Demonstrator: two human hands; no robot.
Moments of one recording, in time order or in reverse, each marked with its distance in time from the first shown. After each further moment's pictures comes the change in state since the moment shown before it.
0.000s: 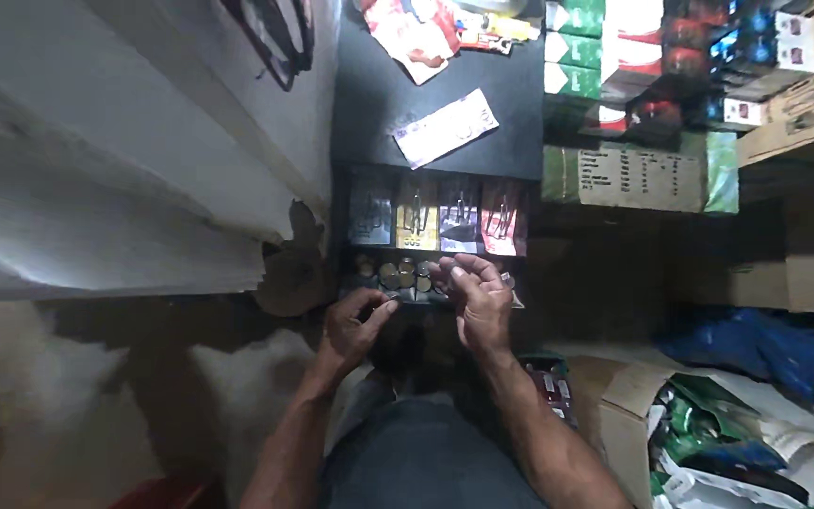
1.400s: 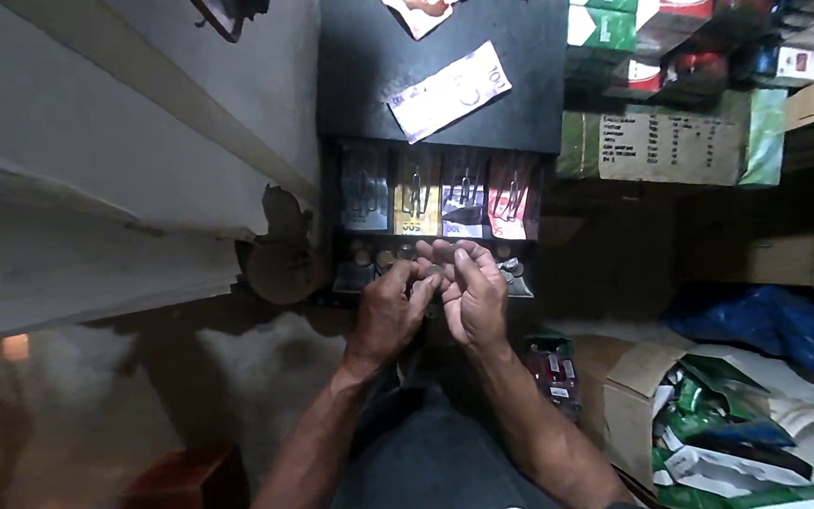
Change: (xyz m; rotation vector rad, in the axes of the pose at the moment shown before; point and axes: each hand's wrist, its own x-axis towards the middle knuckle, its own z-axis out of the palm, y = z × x) left_hand 0.024 0.027 0.050 0.141 0.029 0.063; right_hand -0.003 0.002 0.014 0.234 -0.001 0.130
